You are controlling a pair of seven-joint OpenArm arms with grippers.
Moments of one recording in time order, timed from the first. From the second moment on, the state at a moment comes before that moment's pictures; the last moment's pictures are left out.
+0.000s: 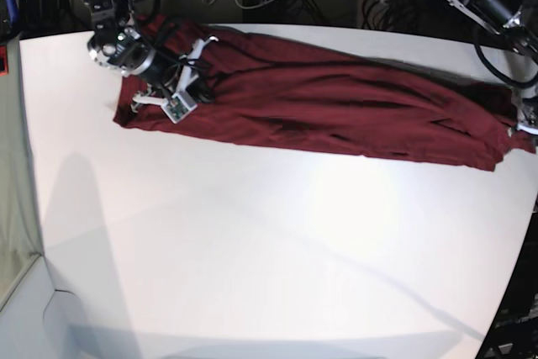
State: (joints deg) left arm -7.3 -14.3 -57.1 84.4 -8.6 -34.7 48.7; right arm -15.8 11.4 -3.1 91.6 3.6 35.4 -23.9
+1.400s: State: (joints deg) left arm -2.0 -12.2 -56.9 82.5 -8.5 -34.9 51.4; right arm -15.8 11.3 -3.2 91.8 3.6 35.4 -24.1
